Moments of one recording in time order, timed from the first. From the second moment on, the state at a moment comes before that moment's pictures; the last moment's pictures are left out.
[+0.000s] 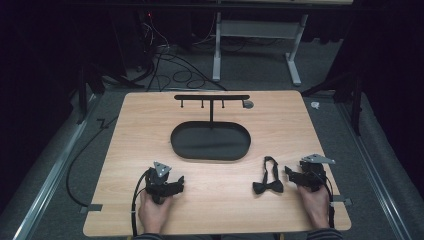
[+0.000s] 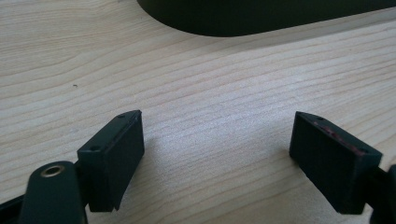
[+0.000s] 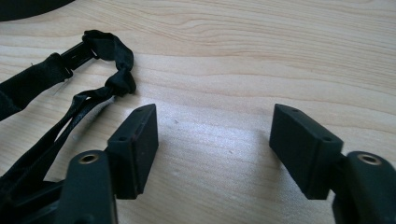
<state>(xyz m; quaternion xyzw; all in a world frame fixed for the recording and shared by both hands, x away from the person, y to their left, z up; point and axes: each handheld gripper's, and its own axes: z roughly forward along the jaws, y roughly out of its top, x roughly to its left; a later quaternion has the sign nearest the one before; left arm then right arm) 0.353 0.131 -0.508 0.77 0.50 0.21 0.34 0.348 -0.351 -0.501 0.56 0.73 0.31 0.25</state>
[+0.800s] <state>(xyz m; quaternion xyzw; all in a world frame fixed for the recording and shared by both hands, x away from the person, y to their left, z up) 0.353 0.131 -0.508 0.77 0.50 0.21 0.34 0.348 -0.327 -0.481 0.52 0.74 0.36 0.21</state>
